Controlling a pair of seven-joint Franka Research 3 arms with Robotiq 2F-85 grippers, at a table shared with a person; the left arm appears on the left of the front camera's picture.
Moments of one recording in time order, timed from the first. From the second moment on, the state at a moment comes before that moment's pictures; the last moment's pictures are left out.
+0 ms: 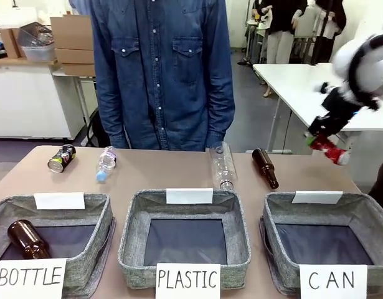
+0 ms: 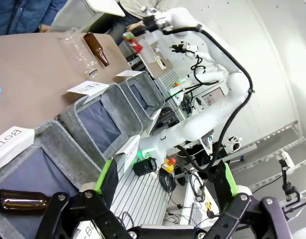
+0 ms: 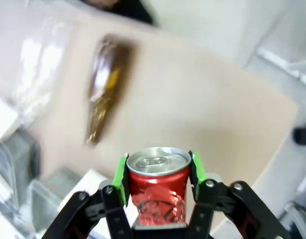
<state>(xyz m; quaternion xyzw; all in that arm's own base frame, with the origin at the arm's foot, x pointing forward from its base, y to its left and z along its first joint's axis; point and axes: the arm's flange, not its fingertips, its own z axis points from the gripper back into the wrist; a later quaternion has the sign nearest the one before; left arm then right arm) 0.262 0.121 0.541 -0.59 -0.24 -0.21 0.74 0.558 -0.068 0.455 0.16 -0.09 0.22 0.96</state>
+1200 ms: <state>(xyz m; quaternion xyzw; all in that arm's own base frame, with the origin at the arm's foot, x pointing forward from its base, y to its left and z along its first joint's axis) 0.262 0.121 0.541 -0.59 -0.24 -0.21 0.74 0.305 -0.026 0.466 0.26 -0.09 0.63 0.72</state>
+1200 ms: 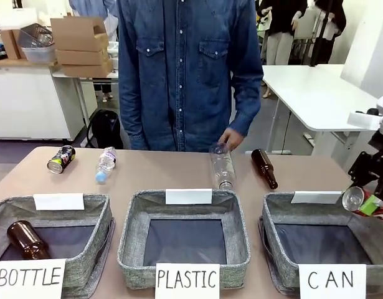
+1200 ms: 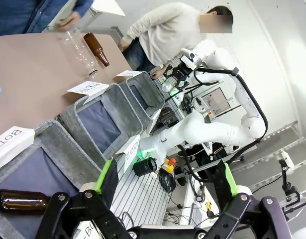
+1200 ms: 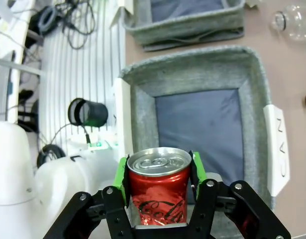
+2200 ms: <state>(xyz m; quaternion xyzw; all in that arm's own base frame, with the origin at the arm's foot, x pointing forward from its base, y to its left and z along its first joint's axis) 0.262 0.121 0.541 -0.59 -0.24 -0.21 0.74 0.343 -0.034 0.463 0.37 -0.13 0.50 0.77</state>
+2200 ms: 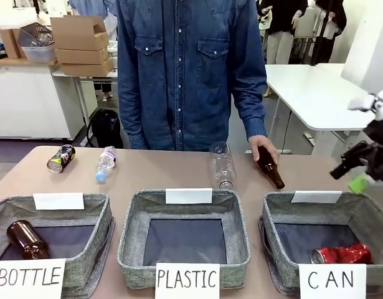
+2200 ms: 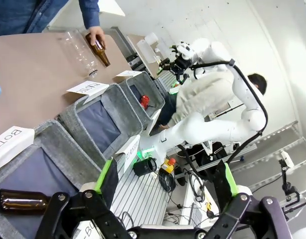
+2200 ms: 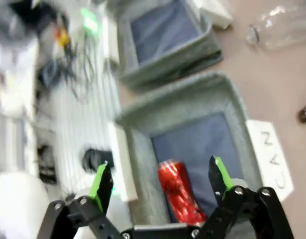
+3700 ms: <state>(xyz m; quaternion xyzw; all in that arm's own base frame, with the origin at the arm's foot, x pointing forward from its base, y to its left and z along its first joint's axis) 0.306 0.034 0.524 -0.65 -0.22 -0.11 0.72 0.418 -0.065 0.477 0.71 -0.02 0.19 0.68</state>
